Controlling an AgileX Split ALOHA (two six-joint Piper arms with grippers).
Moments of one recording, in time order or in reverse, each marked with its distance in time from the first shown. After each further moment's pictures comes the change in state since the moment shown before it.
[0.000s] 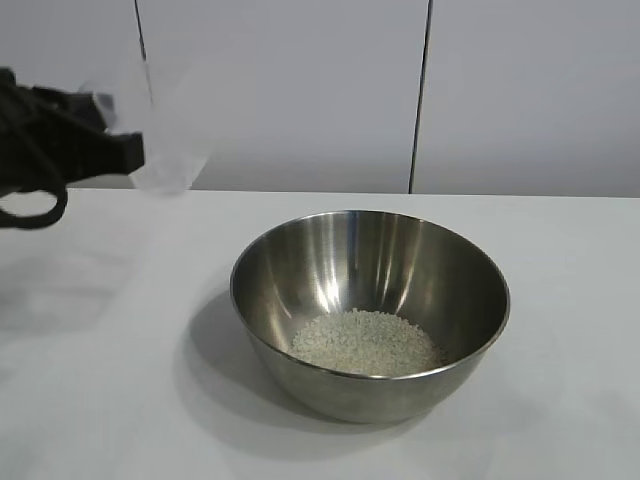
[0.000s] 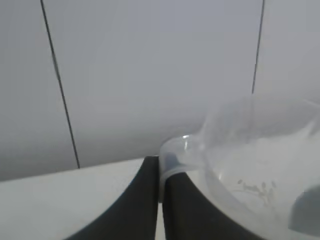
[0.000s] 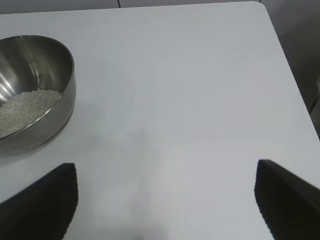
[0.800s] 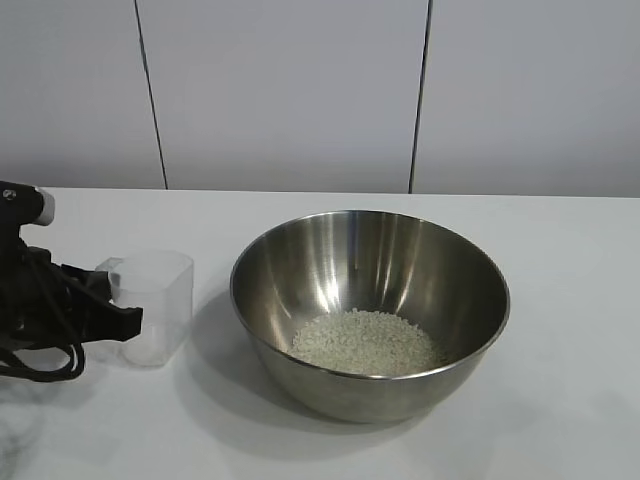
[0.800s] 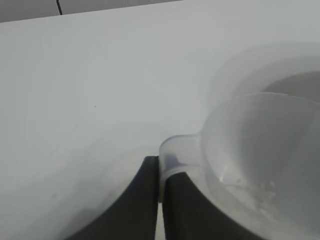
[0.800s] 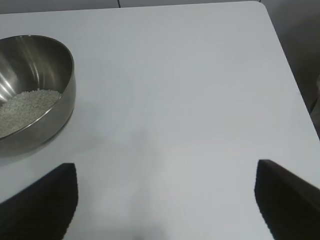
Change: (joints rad) left arm 0.059 0.140 -0.028 -0.002 -0.008 -0.007; right arm 0.000 0.000 0.000 0.000 0.001 0.000
